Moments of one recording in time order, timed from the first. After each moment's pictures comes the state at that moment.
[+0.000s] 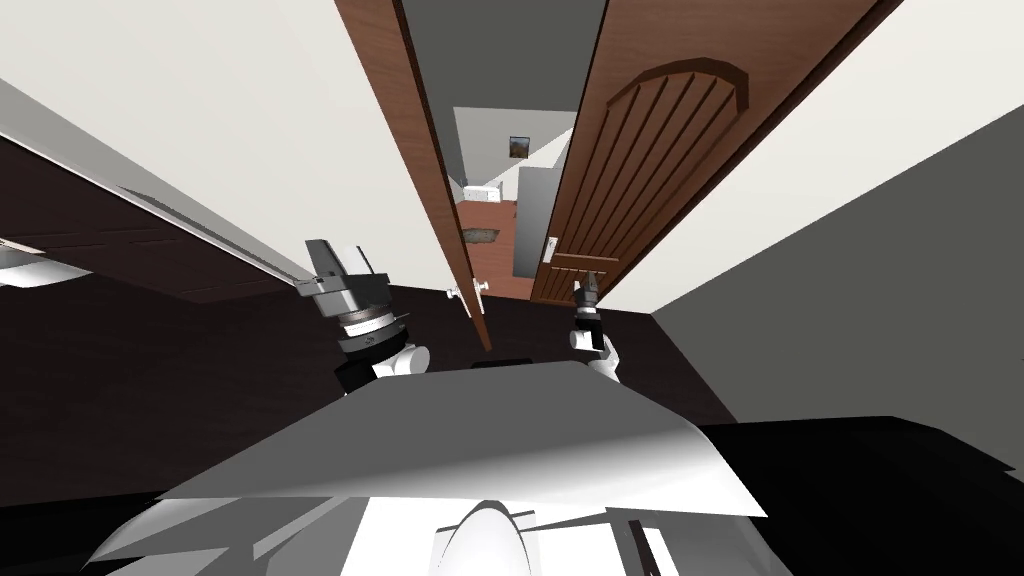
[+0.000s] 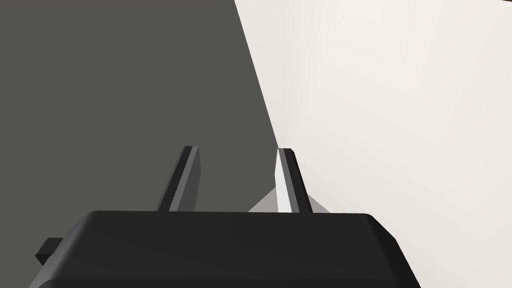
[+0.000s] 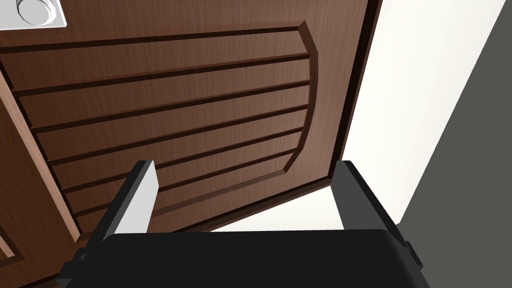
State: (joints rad) arm 0.20 -0.23 -0.15 -1.57 -0.18 -0.58 -0.09
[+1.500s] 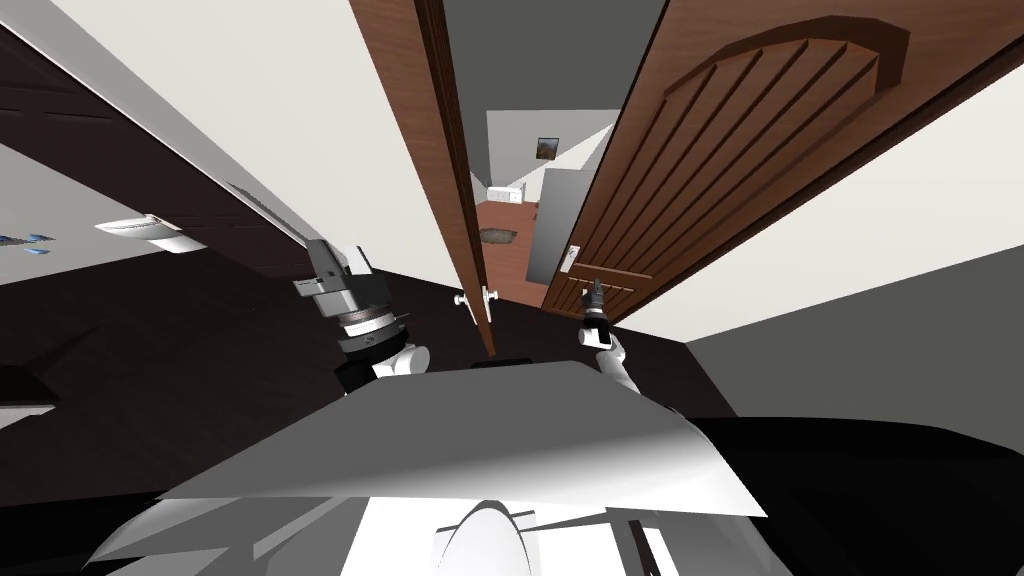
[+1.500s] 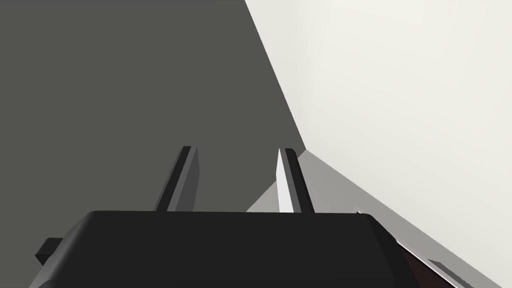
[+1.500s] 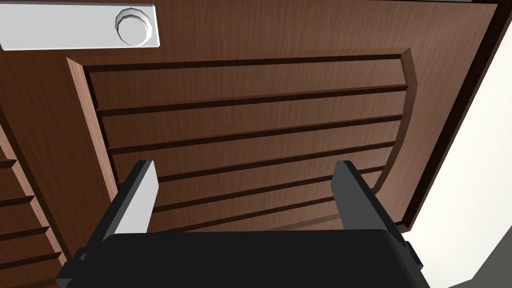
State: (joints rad) arm 0.05 -0.35 -0.21 -1.19 -0.23 -0.58 -0.11
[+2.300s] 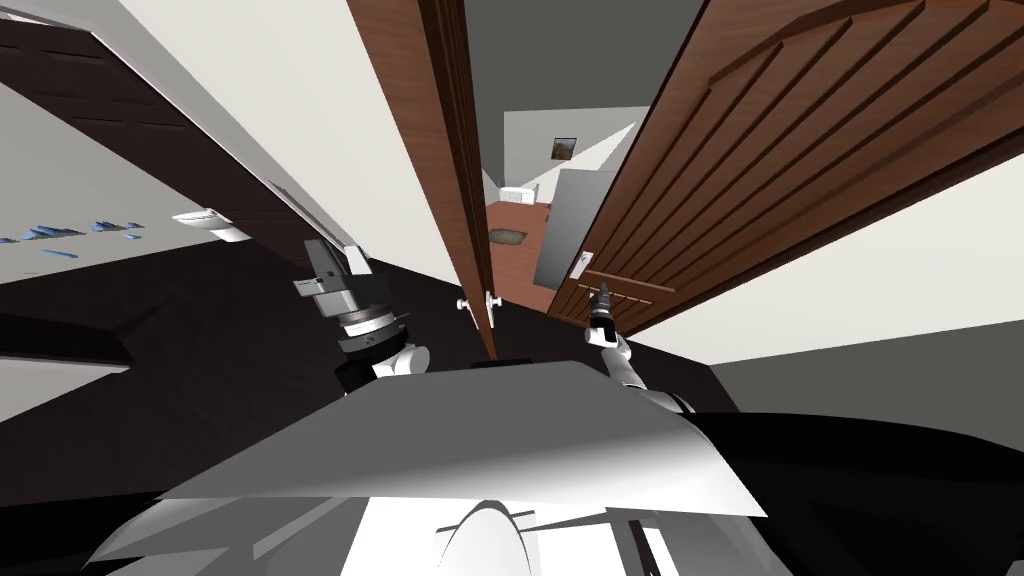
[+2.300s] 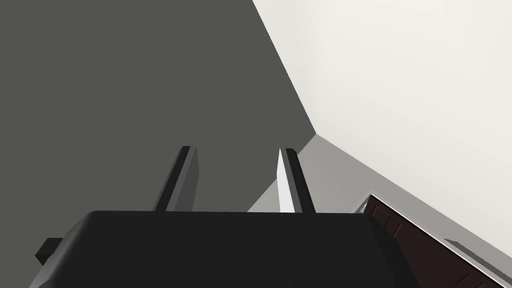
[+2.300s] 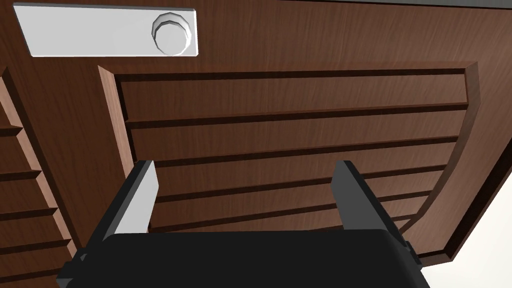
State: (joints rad) arm -0.04 -0.41 -0.25 -0.99 -0.26 -0.58 -0.13
